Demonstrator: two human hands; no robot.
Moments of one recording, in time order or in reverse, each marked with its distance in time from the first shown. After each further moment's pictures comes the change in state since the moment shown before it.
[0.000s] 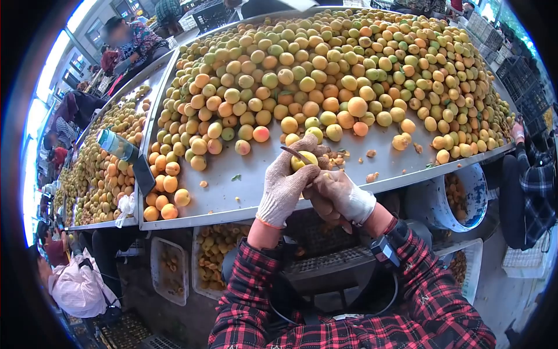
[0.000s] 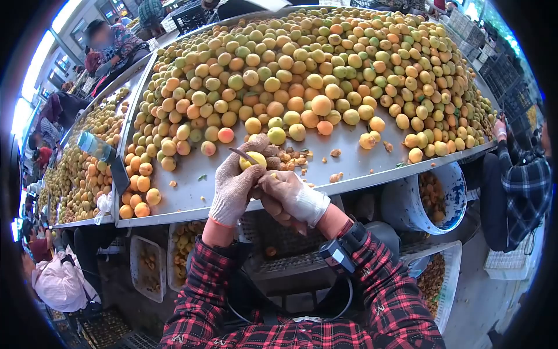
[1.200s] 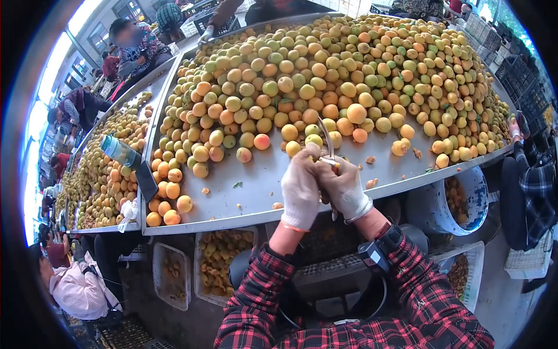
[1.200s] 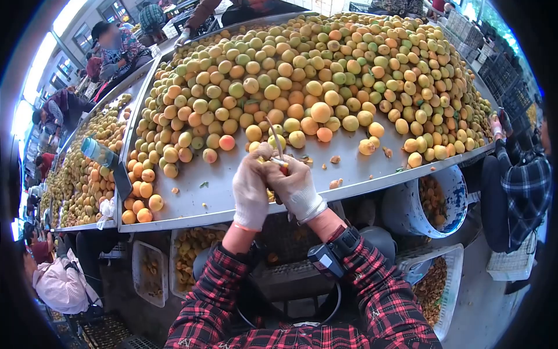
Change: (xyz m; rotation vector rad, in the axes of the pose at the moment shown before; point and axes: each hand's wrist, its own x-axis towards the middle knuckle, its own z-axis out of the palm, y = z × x) left_hand 0.024 -0.055 0.017 0.303 0.168 0.667; right_hand 0.029 0.003 0.003 -0.212 0.599 -0.368
